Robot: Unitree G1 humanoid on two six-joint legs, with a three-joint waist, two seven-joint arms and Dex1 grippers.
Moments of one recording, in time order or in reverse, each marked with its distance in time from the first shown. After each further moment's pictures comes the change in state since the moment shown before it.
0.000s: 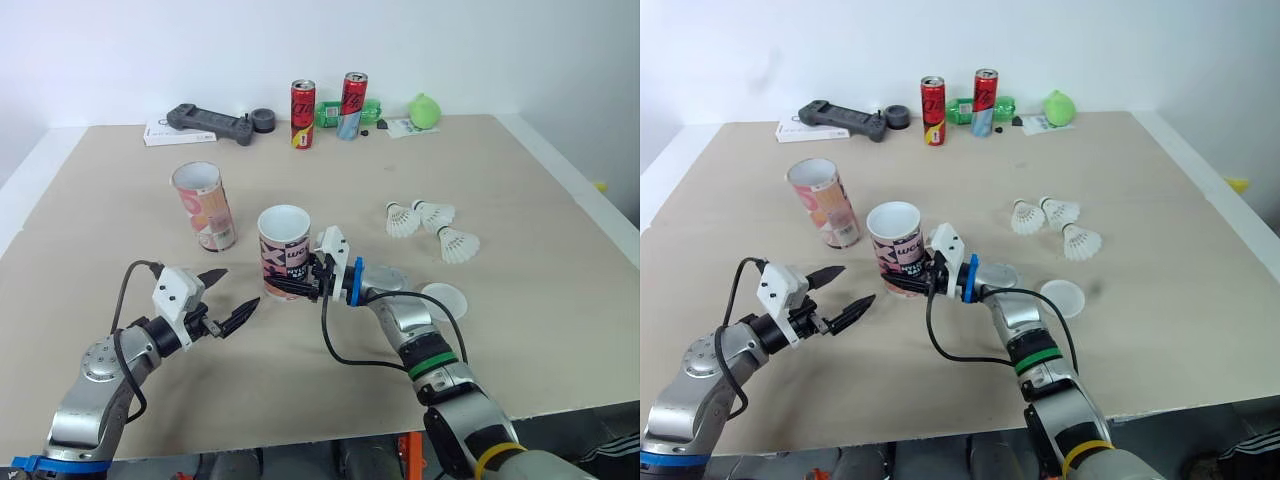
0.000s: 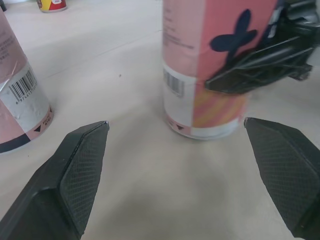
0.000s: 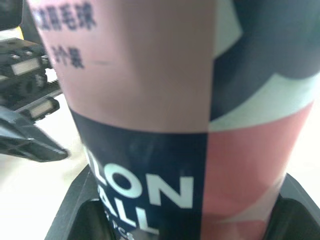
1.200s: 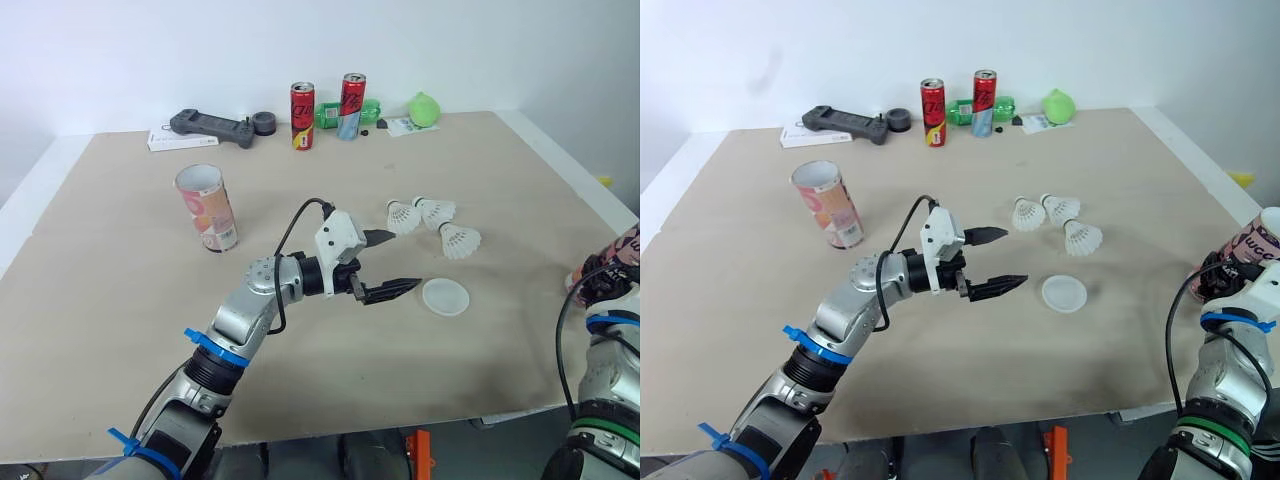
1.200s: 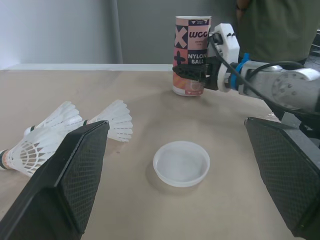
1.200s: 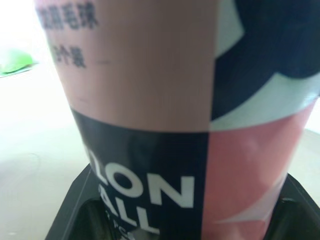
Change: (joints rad) left arm -0.623 -0.396 -0.415 0.369 0.078 -0.025 -0.151; right arm 0.256 -0.442 -0.884 0.204 0.072 -0.172 -0.781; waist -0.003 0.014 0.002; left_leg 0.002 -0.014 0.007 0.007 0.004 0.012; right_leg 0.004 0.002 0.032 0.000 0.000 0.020
